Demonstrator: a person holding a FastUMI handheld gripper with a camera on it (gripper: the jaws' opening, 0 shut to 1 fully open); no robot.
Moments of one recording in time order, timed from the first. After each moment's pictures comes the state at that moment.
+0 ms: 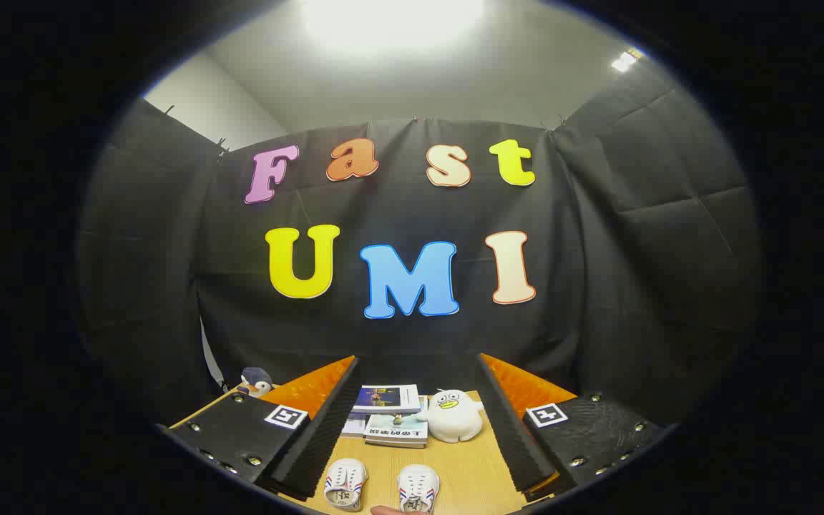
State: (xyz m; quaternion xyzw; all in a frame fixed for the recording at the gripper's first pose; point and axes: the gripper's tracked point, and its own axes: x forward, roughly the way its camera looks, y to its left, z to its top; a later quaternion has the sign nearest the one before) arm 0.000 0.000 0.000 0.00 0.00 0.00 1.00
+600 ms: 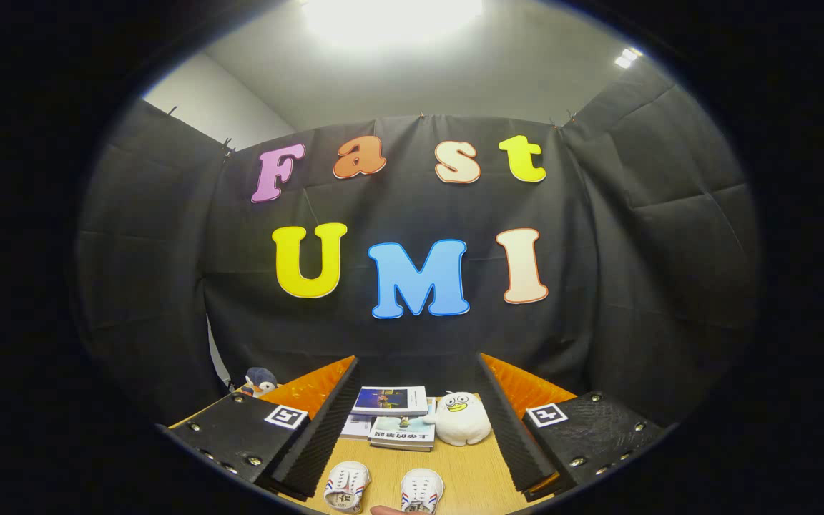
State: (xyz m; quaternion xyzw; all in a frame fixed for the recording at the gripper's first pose) arm 0.022 0.002 -0.002 0.00 0.00 0.02 1.00
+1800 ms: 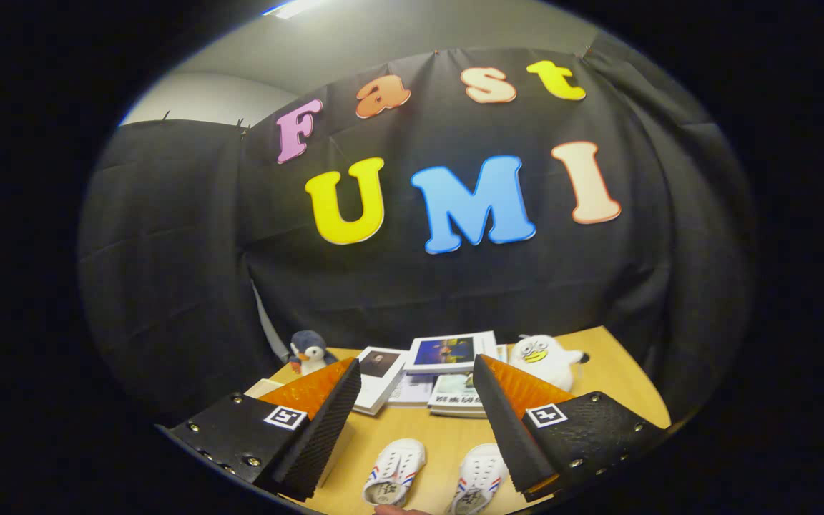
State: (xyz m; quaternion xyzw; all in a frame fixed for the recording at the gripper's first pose) arm 0.083 0.091 -0.131 0.08 0.15 0.17 0.97
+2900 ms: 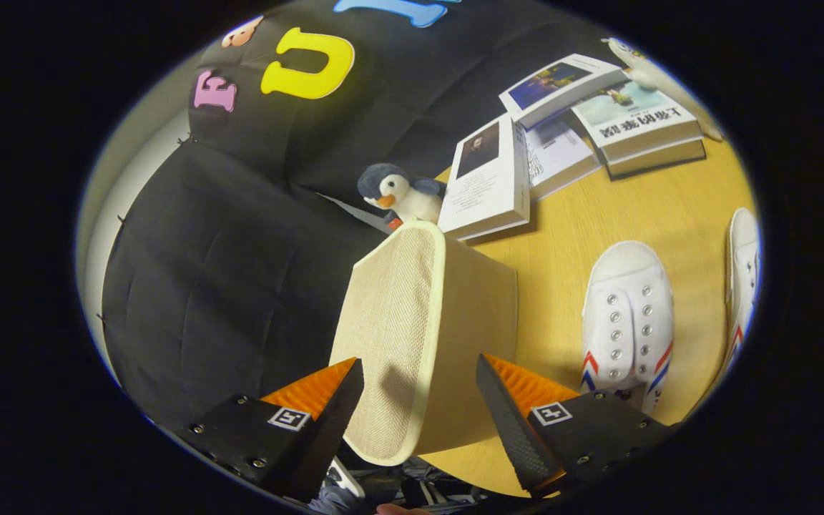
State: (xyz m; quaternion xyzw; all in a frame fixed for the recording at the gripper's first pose) arm 0.033 0.280 -0.326 0.35 0.48 0.35 0.73
